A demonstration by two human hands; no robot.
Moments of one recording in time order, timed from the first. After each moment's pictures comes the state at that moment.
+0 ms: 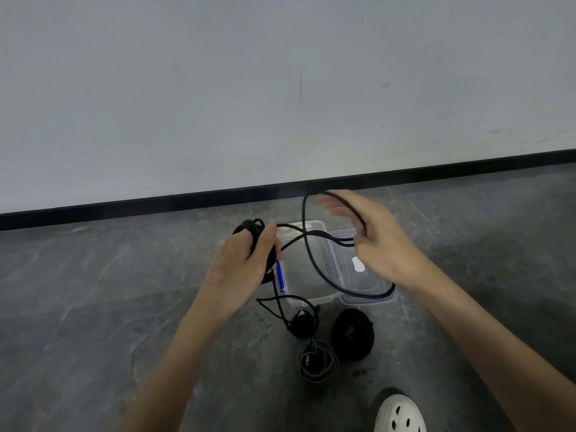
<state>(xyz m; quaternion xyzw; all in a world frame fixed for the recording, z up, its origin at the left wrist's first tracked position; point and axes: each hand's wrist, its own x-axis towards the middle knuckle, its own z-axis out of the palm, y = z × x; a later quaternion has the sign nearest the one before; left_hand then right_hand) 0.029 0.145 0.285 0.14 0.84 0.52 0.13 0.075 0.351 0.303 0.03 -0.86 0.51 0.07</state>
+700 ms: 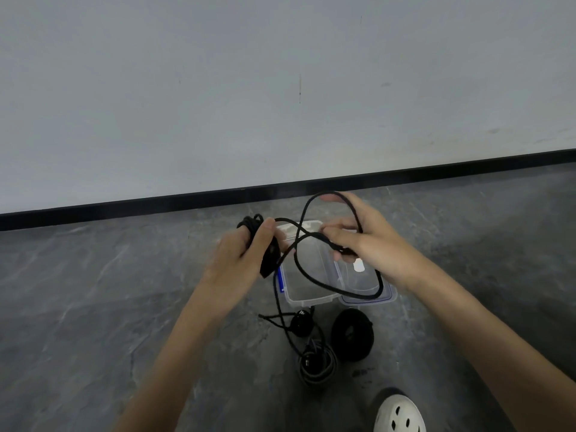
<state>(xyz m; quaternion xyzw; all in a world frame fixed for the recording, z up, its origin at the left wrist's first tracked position) 0.032 0.146 0.294 0.13 0.78 0.59 0.13 0.073 0.346 0.306 -0.08 -0.77 0.63 -0.04</state>
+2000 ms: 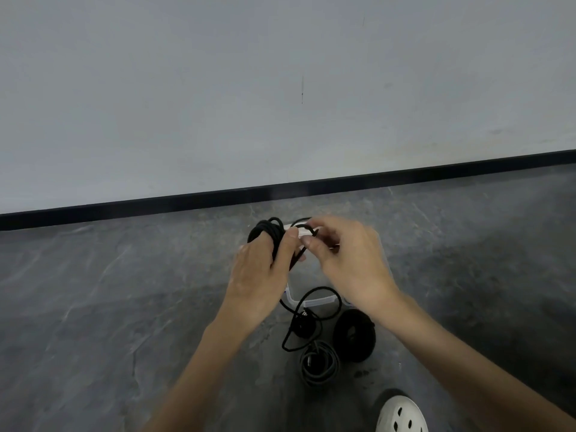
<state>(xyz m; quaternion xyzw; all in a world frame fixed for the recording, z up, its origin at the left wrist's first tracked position) 0.050 0.164 0.292 0.18 0.86 0.47 0.02 0.081 0.300 0.303 -0.09 -0.90 0.40 0.13</state>
